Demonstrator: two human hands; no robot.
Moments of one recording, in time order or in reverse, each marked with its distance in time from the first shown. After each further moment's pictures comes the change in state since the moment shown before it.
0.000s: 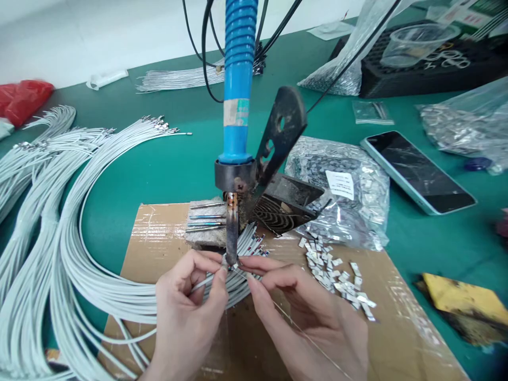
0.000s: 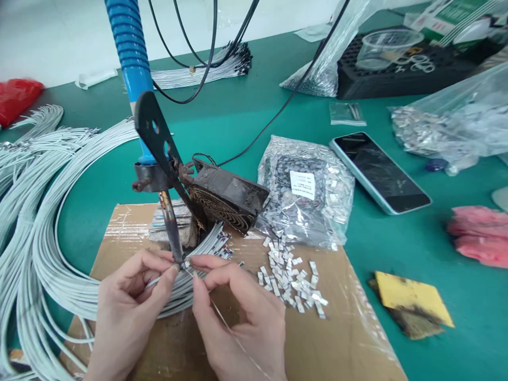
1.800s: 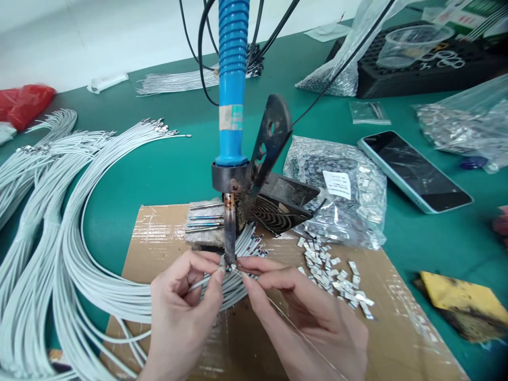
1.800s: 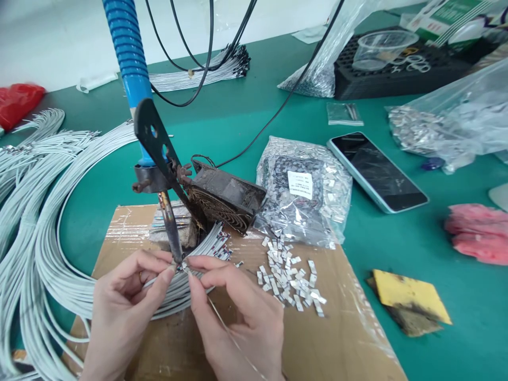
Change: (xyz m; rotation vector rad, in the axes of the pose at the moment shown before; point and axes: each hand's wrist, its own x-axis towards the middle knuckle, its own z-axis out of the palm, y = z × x) left_hand 0.000 0.000 -0.007 -0.016 -0.028 0.023; right_hand -0.001 -0.009 0.006 0.015 0.078 -0.042
